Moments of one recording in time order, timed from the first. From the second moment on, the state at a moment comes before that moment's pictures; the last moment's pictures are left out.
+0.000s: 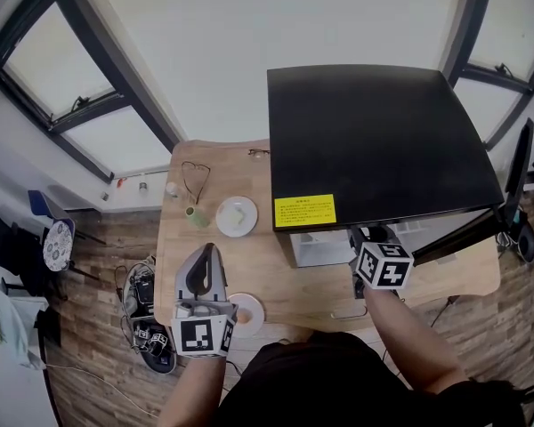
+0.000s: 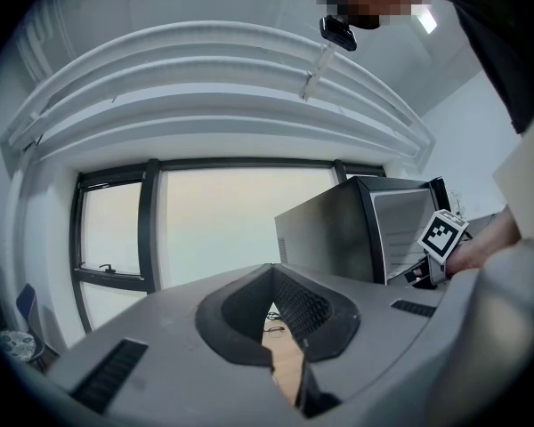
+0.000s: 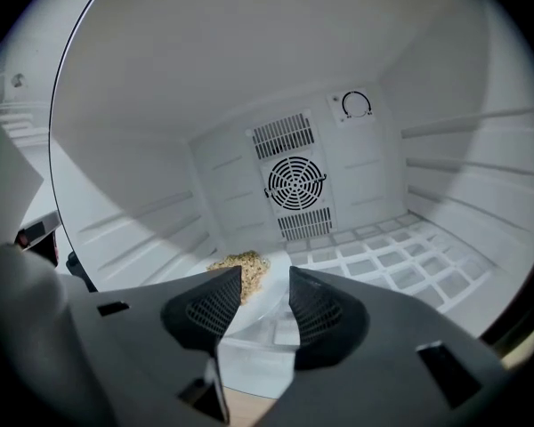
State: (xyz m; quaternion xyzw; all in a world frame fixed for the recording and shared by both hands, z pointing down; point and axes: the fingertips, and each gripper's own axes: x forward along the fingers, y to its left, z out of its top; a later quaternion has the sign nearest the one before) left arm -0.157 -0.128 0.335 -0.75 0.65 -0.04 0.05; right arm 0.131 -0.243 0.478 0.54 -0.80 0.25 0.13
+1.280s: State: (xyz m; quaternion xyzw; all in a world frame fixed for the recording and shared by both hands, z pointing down) left arm -0.214 -0.087 0.352 -0.77 0.64 -0.04 0.05; right arm 0.064 -0.164 0.423 0.50 -0.85 0.13 0.02
